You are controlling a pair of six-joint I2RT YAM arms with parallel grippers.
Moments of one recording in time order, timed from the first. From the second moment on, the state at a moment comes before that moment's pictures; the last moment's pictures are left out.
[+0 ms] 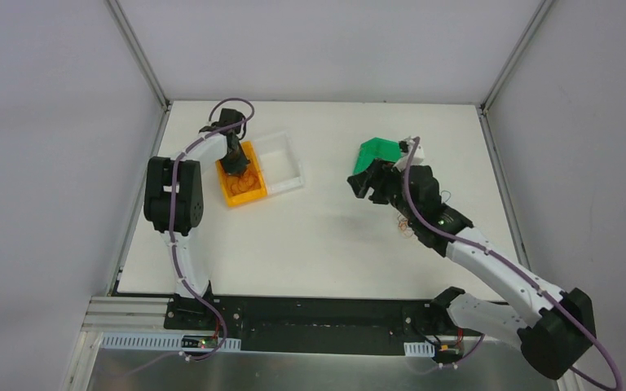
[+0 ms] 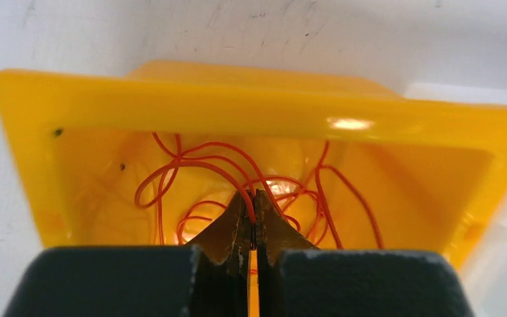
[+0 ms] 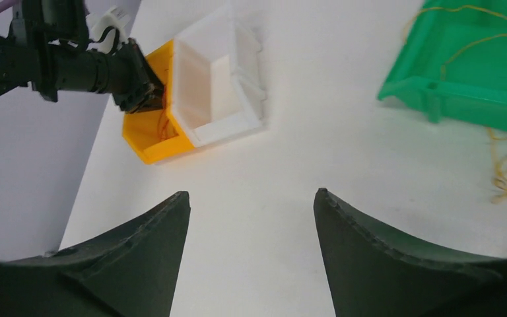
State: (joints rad) left arm -0.12 1.98 1.45 -0.60 -0.17 -0.56; right arm 0.65 1.09 0.78 0.00 0.06 0.65
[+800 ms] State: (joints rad) left arm -0.15 1.39 1.35 -0.67 0.05 -0.56; right arm 0.23 1.18 0.64 -0.49 0.31 0.83
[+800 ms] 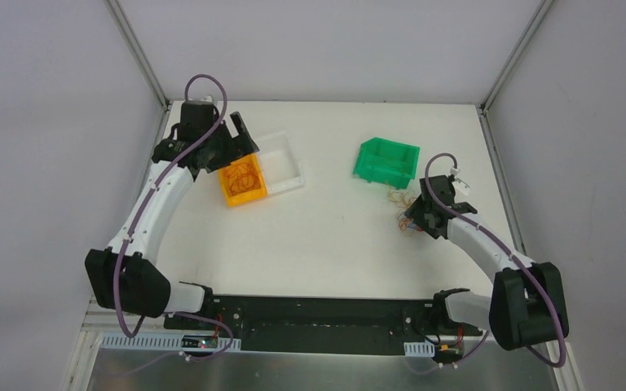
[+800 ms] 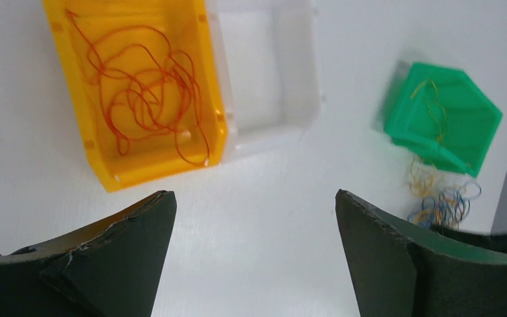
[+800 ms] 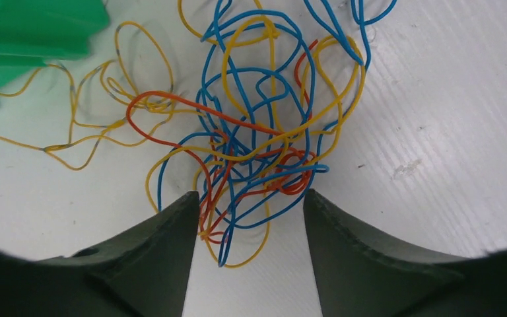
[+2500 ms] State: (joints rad) left arm -0.69 1.53 0.92 -0.40 0.17 -0.42; right arm 0.73 1.39 0.78 -0.41 -0.04 0.71
